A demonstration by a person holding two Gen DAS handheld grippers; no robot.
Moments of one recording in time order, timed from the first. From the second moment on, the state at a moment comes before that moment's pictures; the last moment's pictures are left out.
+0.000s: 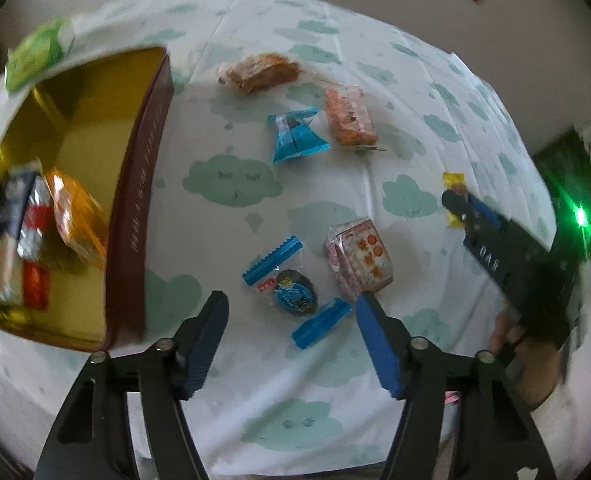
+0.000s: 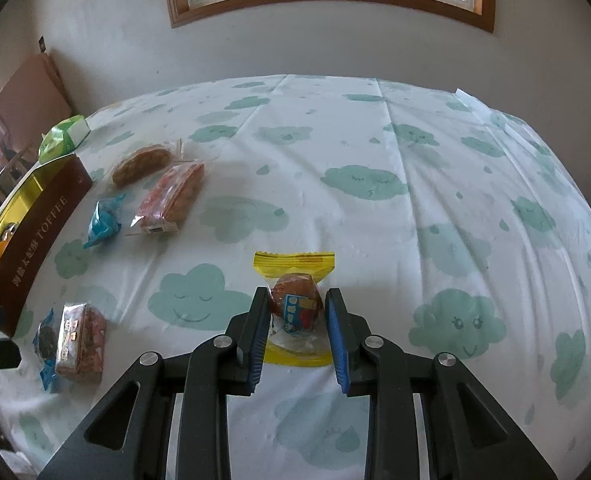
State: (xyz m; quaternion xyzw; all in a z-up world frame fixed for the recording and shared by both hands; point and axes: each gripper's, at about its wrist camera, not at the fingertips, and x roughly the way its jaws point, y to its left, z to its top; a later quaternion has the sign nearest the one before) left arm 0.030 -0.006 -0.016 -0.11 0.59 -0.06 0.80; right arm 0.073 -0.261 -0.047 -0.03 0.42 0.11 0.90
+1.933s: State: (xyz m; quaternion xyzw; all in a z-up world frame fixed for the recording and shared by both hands) left arm 0.047 -0.007 -0.034 -0.13 0.60 -0.01 0.79; right arm 0.068 -0.311 -0.047 0.00 0.42 0.12 0.90
